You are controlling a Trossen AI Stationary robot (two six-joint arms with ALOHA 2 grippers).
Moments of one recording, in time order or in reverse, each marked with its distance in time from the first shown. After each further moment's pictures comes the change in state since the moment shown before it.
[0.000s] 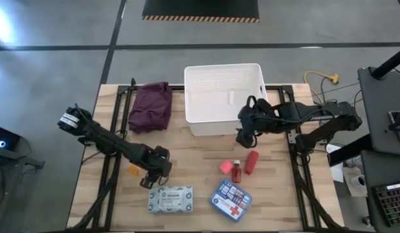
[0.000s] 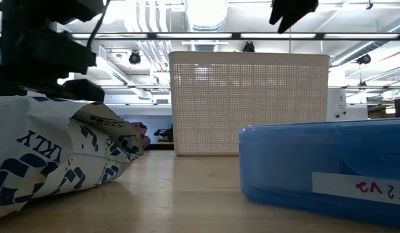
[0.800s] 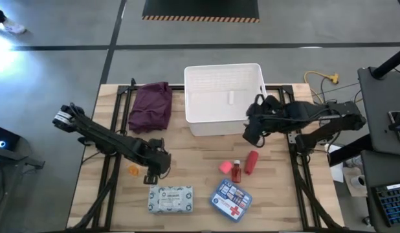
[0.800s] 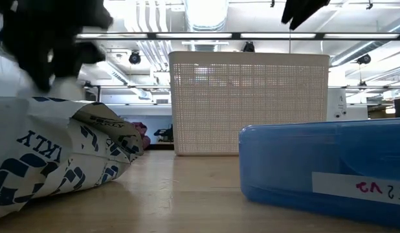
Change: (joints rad) left arm 0.010 -0.096 0.209 -0.275 -0.130 -0.244; right arm 0.024 -0.066 -0.012 -0.095 0.108 0.042
